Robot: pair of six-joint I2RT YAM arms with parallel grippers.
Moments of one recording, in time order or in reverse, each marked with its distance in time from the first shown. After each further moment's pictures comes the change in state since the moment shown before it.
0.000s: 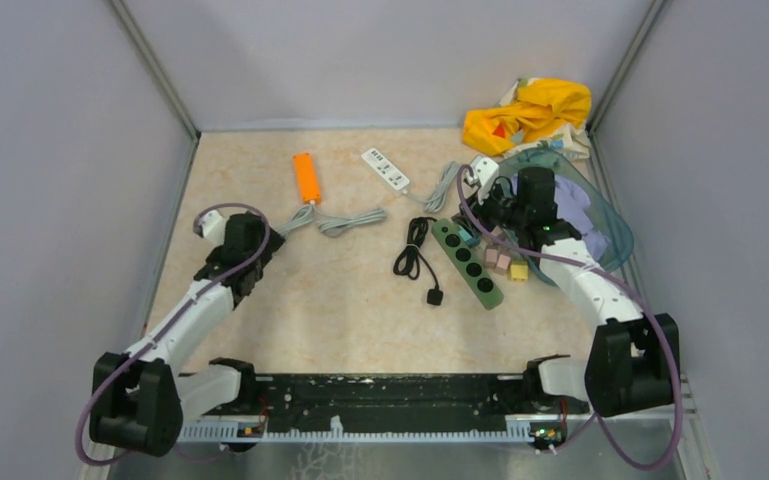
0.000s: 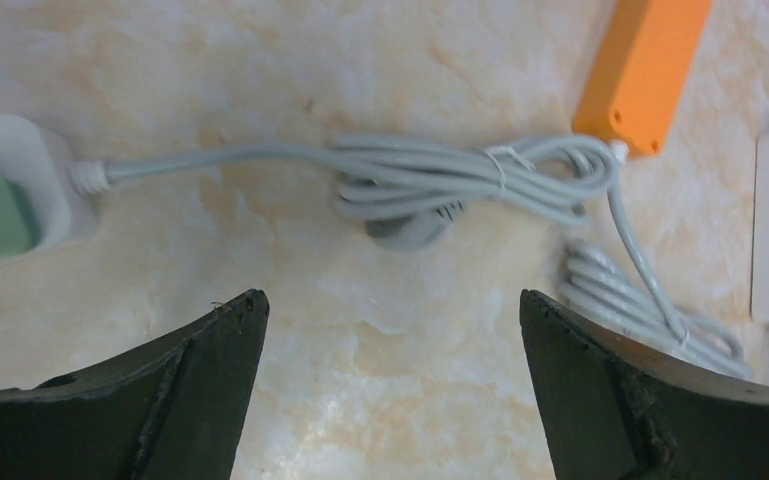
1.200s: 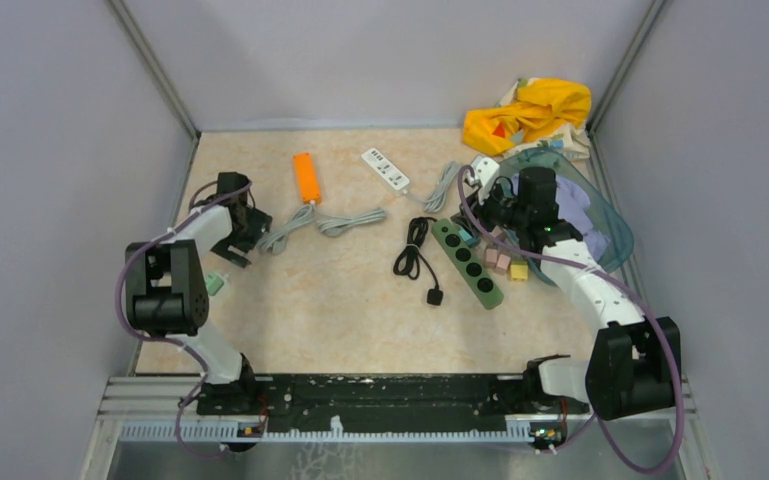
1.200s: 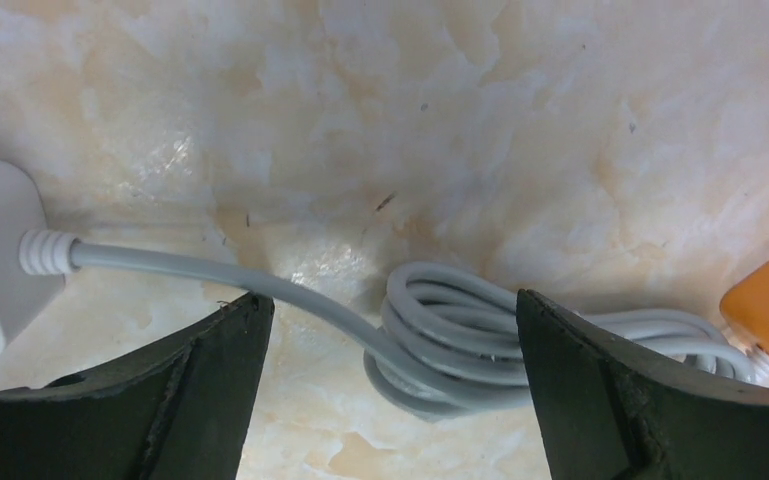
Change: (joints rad) left arm 0.312 0.585 0.450 -0.312 0.241 -0.174; right arm 0.000 -0.016 0.000 -0.001 -0.023 0.000
